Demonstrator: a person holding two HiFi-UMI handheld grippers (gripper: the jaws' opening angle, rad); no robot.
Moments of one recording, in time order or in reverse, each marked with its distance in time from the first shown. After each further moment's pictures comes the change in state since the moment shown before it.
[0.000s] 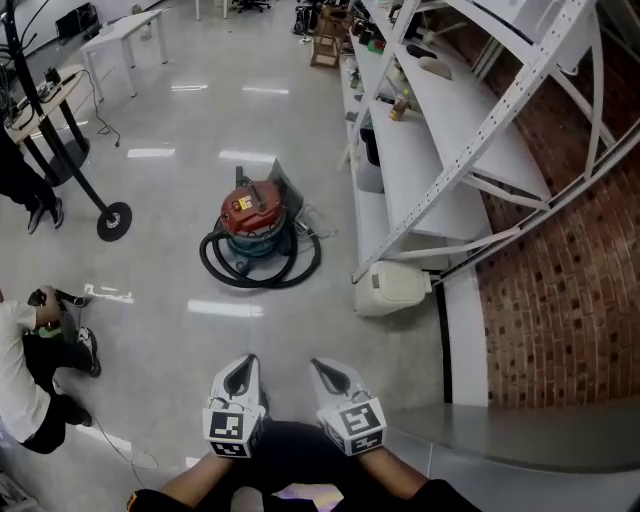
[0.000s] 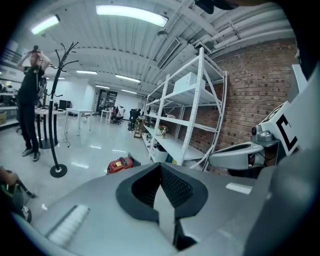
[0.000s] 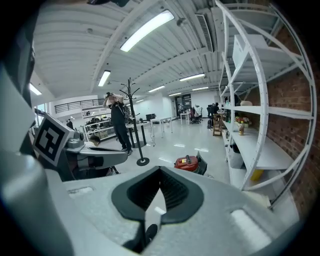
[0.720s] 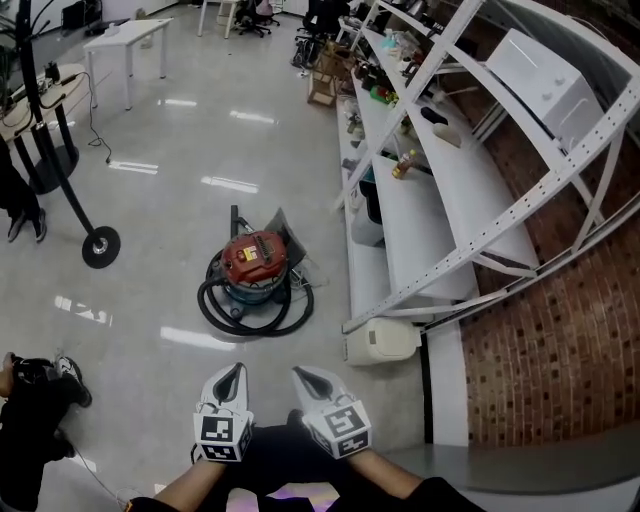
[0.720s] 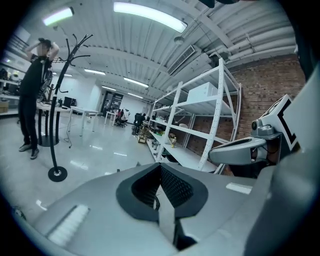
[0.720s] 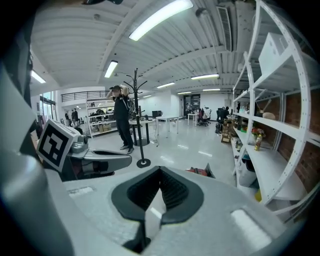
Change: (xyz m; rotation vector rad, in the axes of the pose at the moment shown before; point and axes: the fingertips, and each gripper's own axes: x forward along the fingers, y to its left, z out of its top) left arm 0.065 0.151 0.067 -0.087 -0.060 0.007; right arm 0.154 0.031 0.103 -0.119 0.045 0.035
